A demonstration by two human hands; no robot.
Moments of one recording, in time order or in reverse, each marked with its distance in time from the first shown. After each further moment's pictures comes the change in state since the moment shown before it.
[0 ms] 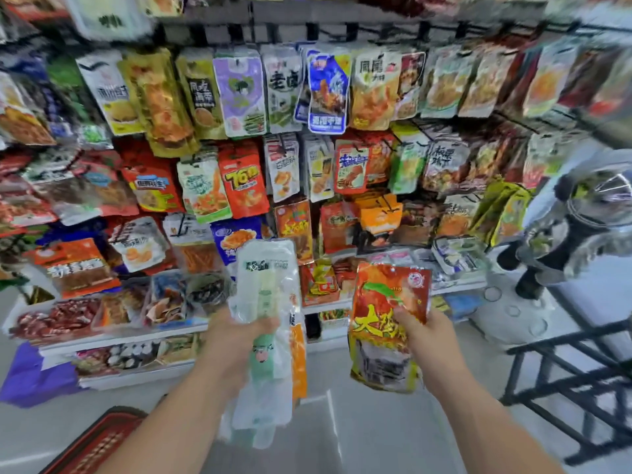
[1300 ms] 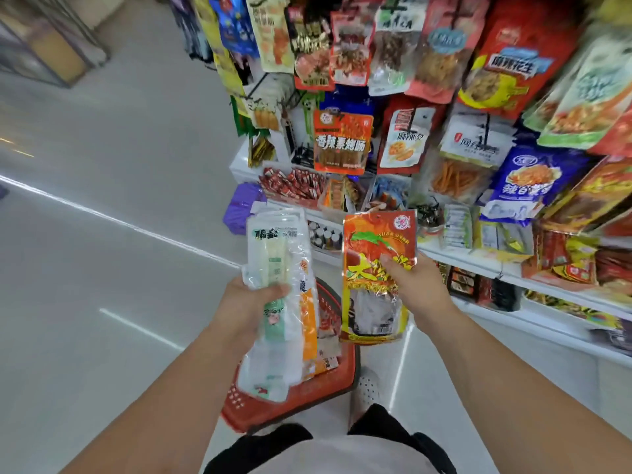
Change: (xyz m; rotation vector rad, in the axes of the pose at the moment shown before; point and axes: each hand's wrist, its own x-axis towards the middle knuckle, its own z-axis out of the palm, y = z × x) left_hand 0.018 -0.065 -0.475 -0.236 0.419 -0.183; right_hand -0.122 0.088 0.501 -0.265 -0.655 0.129
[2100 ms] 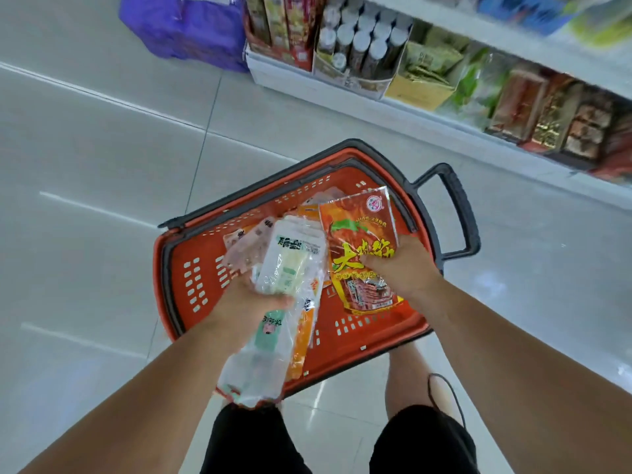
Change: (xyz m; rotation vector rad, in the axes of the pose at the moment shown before) left_hand 0.304 -0.320 -0.146 0.432 -0.228 -0.528; right_hand 0.157 0.372 0.189 -0.466 -0.104 0.475
